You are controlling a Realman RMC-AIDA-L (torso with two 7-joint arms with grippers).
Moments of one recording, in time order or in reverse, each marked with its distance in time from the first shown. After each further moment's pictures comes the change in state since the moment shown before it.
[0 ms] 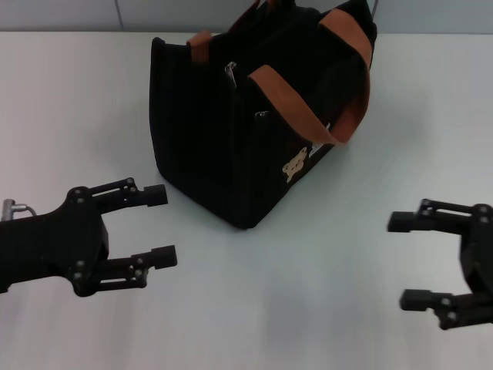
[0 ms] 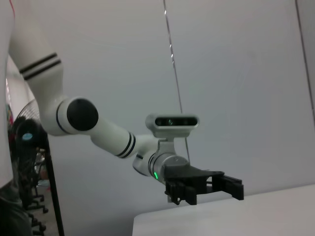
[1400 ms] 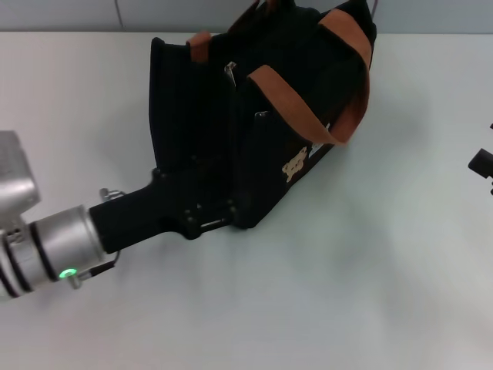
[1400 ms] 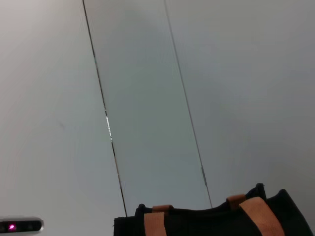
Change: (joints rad) left arm -0.138 -0.066 -0.006 -0.384 -0.118 -0.469 0.162; right arm -0.089 0.018 0.475 0.072 0.003 0.164 0.005
